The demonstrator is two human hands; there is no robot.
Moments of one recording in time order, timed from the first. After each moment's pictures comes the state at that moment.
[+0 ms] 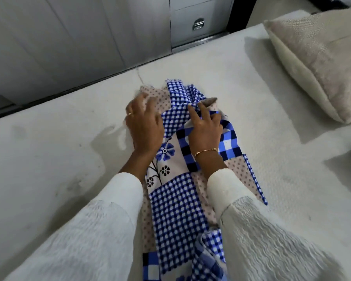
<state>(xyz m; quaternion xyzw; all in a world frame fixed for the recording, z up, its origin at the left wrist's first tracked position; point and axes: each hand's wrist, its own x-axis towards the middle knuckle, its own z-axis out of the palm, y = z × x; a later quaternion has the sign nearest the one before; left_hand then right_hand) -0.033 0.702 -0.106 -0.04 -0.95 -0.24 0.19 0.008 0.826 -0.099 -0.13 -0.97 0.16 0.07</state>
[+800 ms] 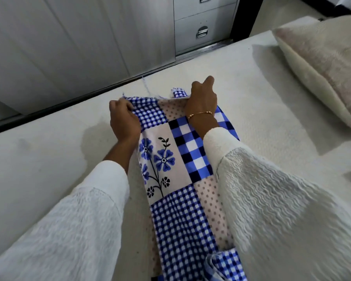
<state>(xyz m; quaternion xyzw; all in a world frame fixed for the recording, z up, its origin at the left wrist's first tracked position) -0.094 0.656 -0.101 0.13 -0.91 -0.35 0.17 -0.095 0.817 -0.068 -0.19 -0.96 0.22 0.07</state>
